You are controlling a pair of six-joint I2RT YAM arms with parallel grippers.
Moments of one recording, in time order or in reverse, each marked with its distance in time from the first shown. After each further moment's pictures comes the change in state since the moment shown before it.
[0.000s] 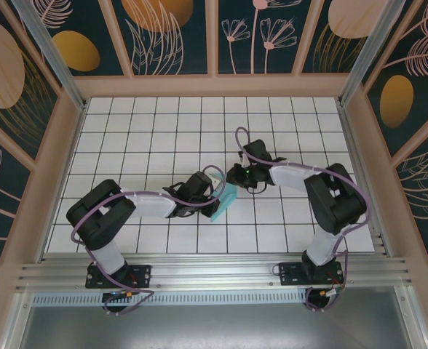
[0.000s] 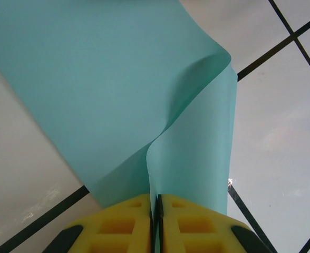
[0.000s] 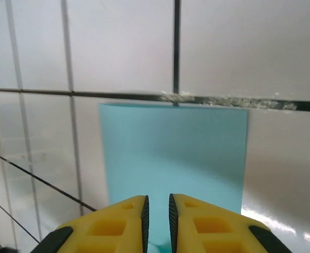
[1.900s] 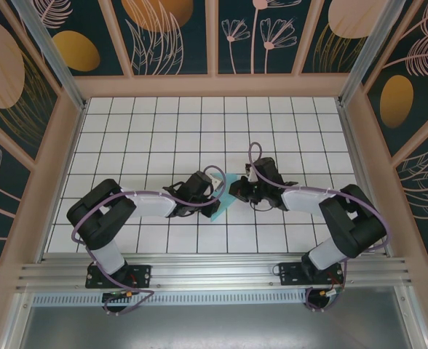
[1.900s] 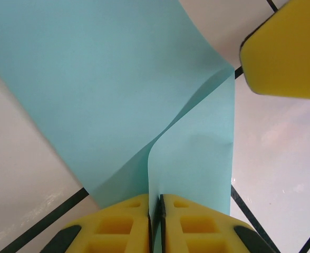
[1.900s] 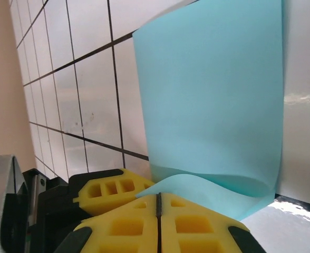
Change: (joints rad) left arm 0.003 0.006 0.004 -0.004 0.011 0.031; right arm 0.039 -0.185 -0.333 0.340 -0.104 0.247
